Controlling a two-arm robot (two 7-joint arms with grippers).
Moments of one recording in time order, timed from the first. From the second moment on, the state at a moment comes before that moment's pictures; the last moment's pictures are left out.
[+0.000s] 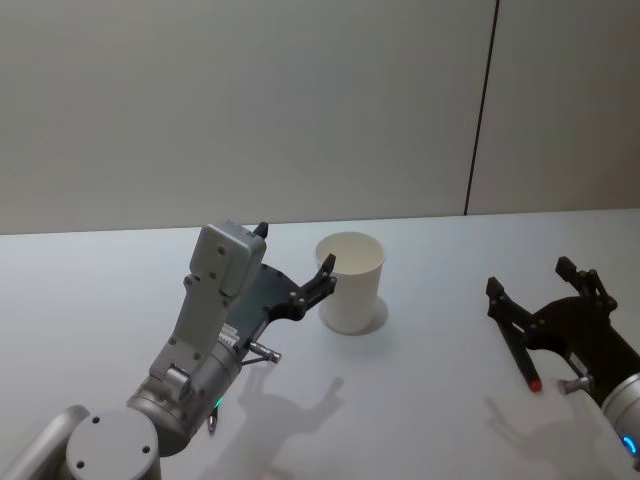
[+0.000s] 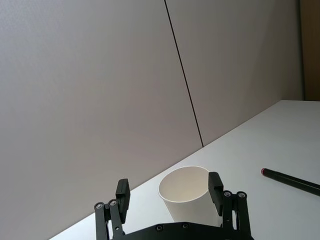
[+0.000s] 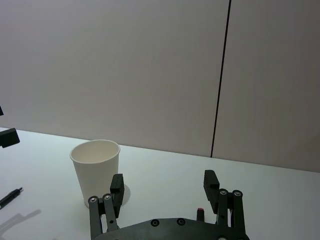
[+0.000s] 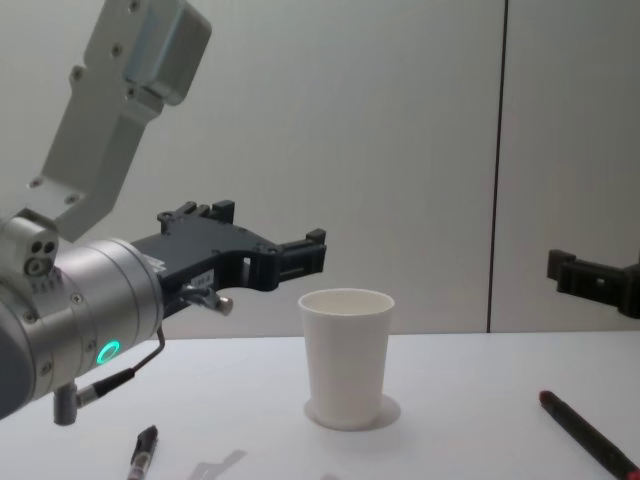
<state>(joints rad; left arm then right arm) -0.24 0.38 0.45 -1.63 -0.20 0.01 -0.01 -0.01 0.34 -0.23 -1.77 0.29 0.03 0.07</state>
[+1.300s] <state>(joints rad) -0.24 0.38 0.45 -1.63 -0.20 0.01 -0.01 0.06 0.30 -0.21 -1.79 0.35 0.36 0.00</state>
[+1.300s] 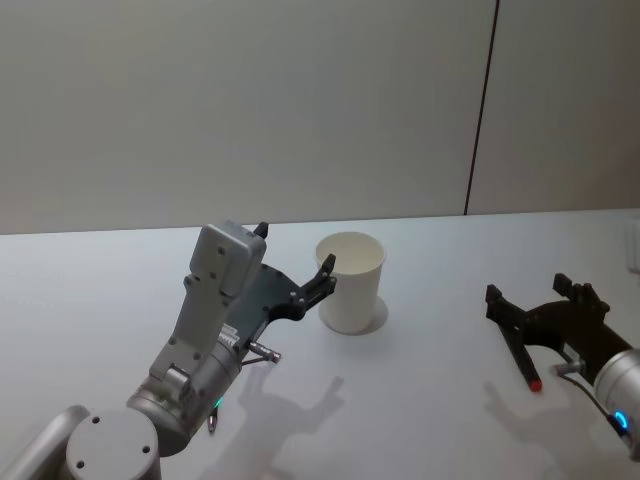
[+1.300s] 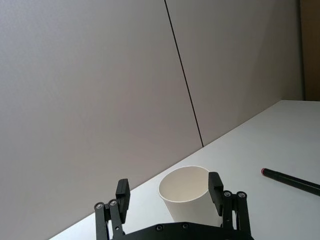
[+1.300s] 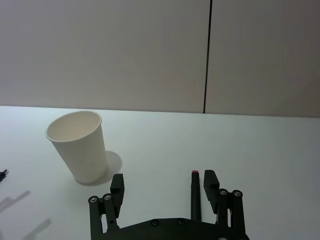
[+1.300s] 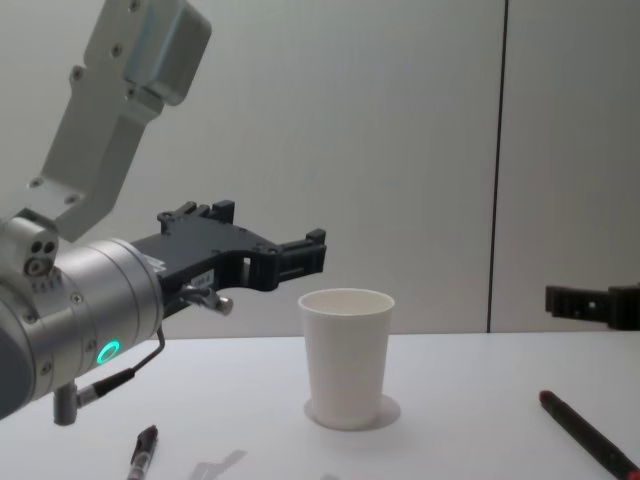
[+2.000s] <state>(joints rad) -0.24 0.38 0.45 -1.63 -0.20 0.01 -0.01 0.21 0.27 -0.18 -1.67 0.36 0.63 0.01</state>
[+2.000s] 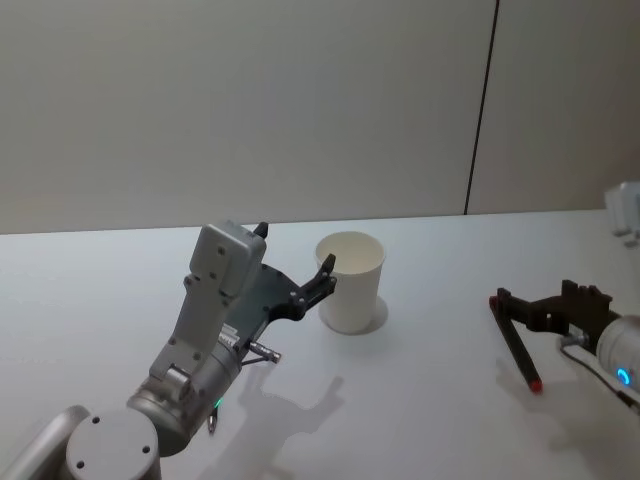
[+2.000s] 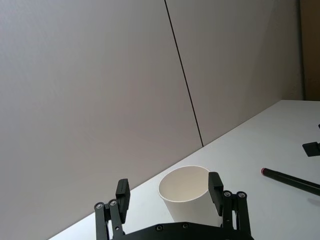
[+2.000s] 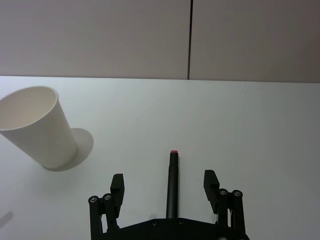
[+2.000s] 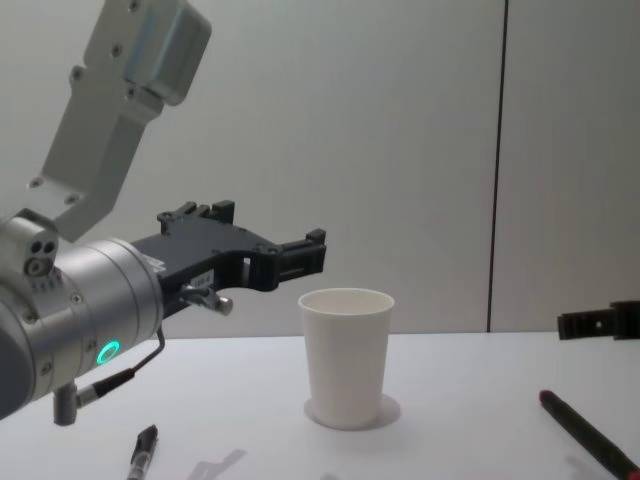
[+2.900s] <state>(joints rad) -0.24 0.38 0.45 -1.63 -0.20 0.01 -0.01 0.45 0.23 -0.19 -1.38 0.26 0.82 0.14</state>
